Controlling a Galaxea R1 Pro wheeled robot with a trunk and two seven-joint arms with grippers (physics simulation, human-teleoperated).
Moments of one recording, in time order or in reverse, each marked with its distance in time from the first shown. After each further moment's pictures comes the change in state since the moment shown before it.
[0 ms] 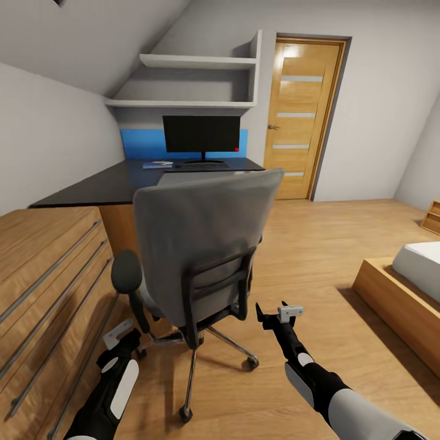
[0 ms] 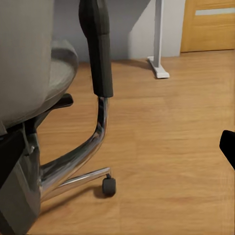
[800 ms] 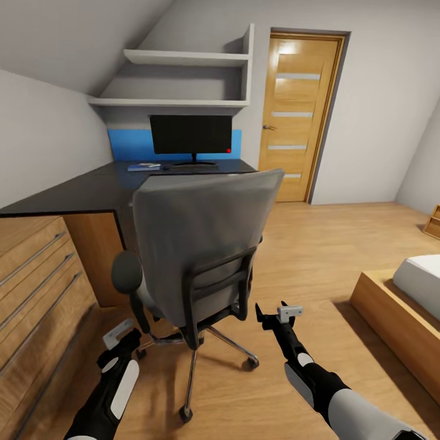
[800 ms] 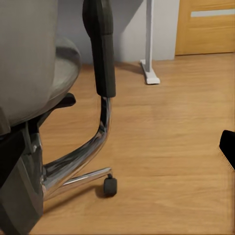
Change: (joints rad) left arm 0.000 -0.001 -0.001 0.001 -0.003 -0.002 0.000; right arm 0.000 0.001 0.002 0.001 0.005 -0.002 0.003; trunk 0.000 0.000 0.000
